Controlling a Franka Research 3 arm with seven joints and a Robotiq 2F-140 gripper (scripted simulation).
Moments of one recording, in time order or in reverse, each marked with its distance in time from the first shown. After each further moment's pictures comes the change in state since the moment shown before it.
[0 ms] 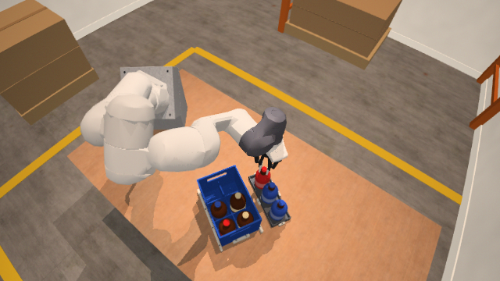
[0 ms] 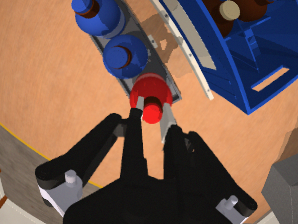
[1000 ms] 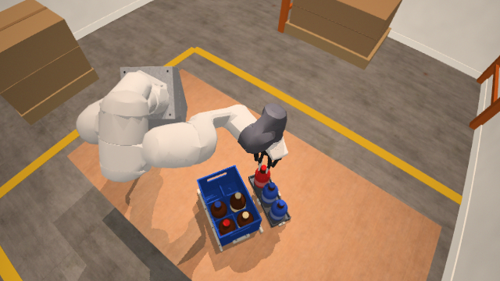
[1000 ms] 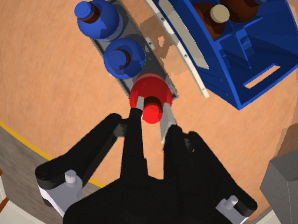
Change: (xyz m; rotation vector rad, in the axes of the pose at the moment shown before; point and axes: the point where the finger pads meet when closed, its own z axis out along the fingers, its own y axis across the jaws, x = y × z) arm 0.003 0.003 -0.019 -0.004 0.004 0.013
